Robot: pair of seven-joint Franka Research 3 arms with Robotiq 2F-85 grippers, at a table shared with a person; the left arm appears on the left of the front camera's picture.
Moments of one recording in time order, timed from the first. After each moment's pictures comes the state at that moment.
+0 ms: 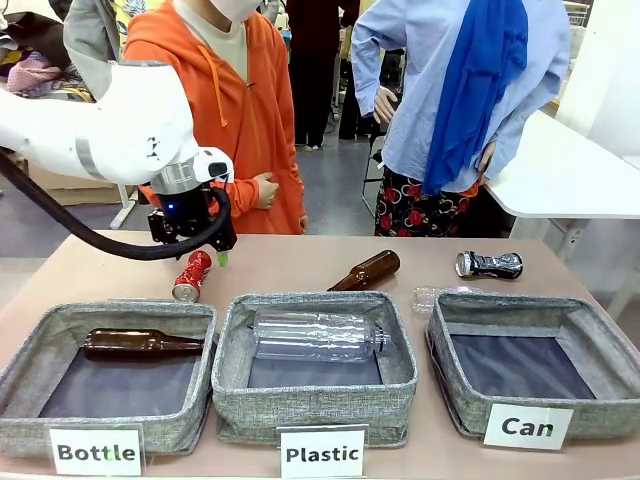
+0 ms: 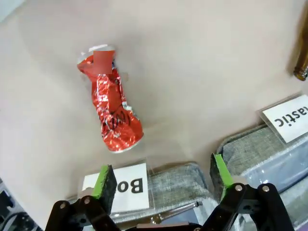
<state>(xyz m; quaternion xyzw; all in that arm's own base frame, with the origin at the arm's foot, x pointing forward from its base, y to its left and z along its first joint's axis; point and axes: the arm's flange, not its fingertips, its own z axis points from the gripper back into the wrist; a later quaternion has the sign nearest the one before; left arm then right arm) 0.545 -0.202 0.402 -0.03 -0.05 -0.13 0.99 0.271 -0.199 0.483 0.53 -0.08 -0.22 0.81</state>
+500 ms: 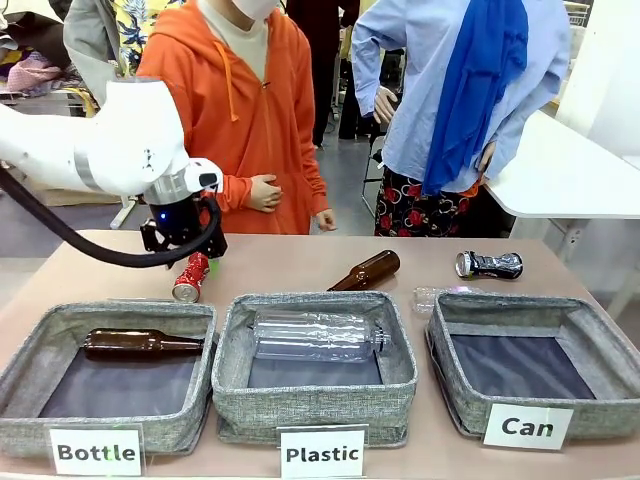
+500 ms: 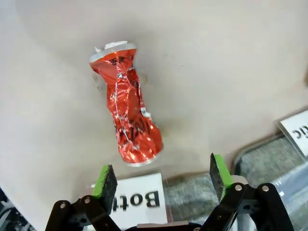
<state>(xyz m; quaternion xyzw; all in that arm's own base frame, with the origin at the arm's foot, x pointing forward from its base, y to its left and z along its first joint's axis) 0.560 -0.177 0.370 -0.04 -0.04 -0.11 0.99 0.271 -0.199 0.483 0.53 -0.08 -0.22 0.81</state>
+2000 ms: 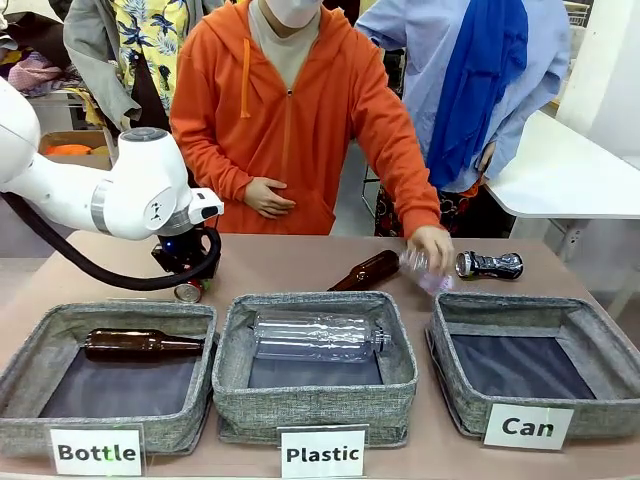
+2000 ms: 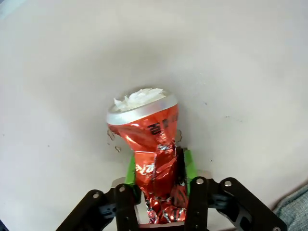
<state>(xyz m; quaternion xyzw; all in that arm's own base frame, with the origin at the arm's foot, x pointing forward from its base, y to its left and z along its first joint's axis) 0.588 -0.168 0.303 -0.02 -0.10 -0.13 0.99 0.271 -0.199 0.483 0.53 -0.08 -0.22 0.81</state>
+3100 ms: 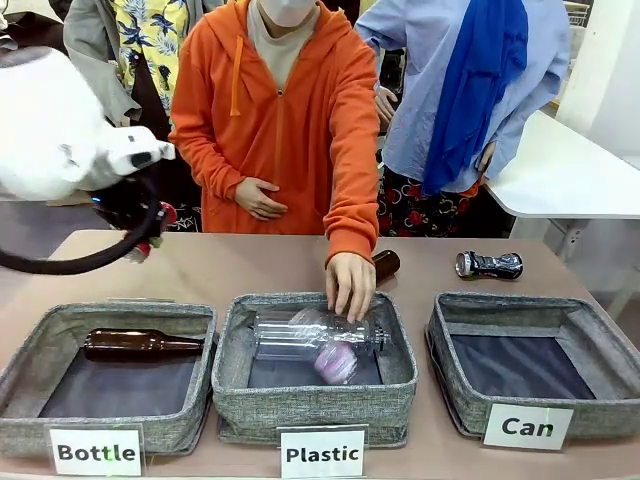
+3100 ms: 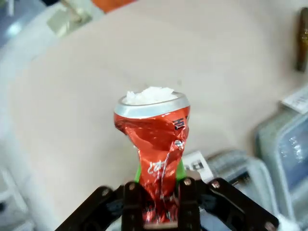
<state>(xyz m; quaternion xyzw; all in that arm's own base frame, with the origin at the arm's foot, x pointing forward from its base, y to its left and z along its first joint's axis) 0.489 -0.092 0.450 -0.05 -0.20 -0.20 0.96 0.271 -0.199 0.483 0.53 -0.08 -0.22 0.81</state>
